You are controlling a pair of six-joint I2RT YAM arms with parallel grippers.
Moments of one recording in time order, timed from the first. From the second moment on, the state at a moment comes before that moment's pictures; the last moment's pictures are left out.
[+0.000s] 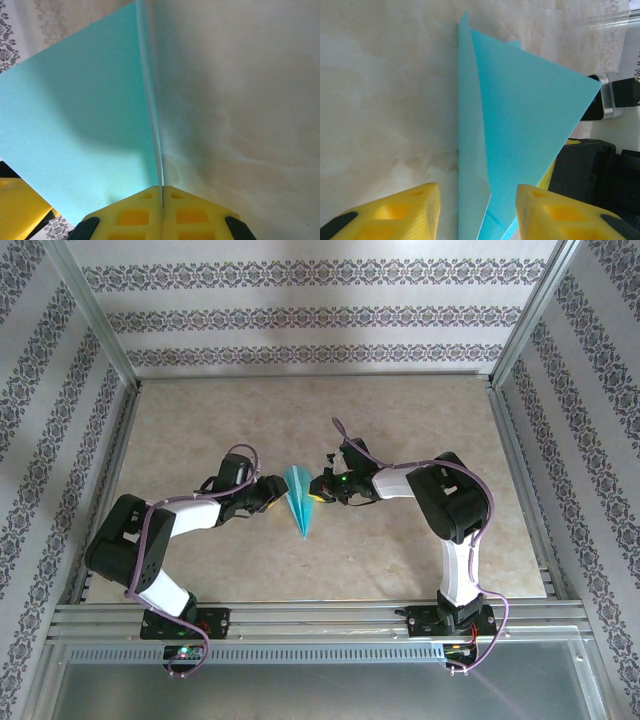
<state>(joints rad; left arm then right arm) -0.35 1.59 0.64 0.20 0.43 -0.97 0.52 2.01 1.01 0.15 -0.71 0.92</state>
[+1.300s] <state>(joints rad) -0.36 1.57 0.68 0.14 0.34 -1.00 0.47 1.92 0.98 0.10 -0.67 0.86</state>
